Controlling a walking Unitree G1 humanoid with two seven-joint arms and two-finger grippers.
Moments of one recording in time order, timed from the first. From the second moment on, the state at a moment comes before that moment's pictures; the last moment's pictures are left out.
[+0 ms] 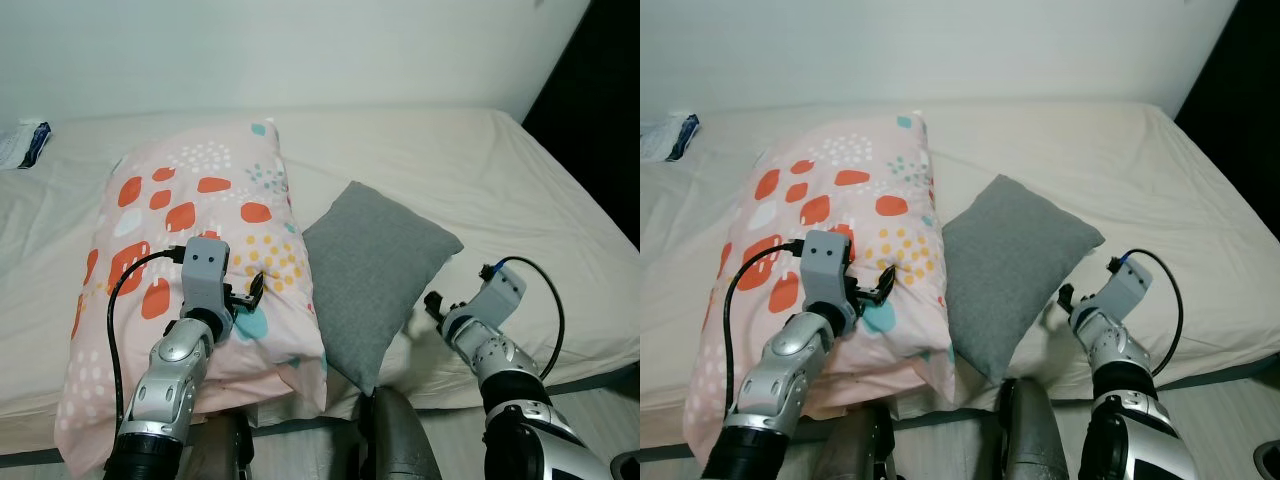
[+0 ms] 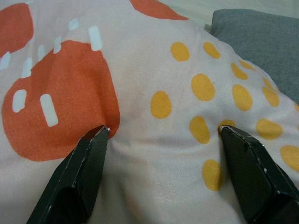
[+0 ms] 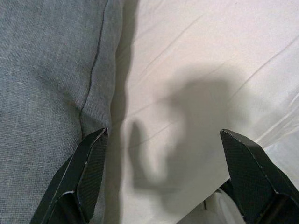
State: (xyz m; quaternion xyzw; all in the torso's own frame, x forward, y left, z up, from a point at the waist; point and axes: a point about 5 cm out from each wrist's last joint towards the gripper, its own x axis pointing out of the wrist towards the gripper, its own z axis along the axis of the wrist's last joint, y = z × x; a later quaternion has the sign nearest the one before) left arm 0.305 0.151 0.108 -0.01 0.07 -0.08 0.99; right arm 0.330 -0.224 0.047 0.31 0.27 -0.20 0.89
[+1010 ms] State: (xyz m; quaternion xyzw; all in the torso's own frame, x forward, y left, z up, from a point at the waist) left arm 0.306 0.149 0.114 -0.01 0.04 -0.10 0.99; right arm 0.331 -0.215 0.040 0.39 0.22 -0.12 0.89
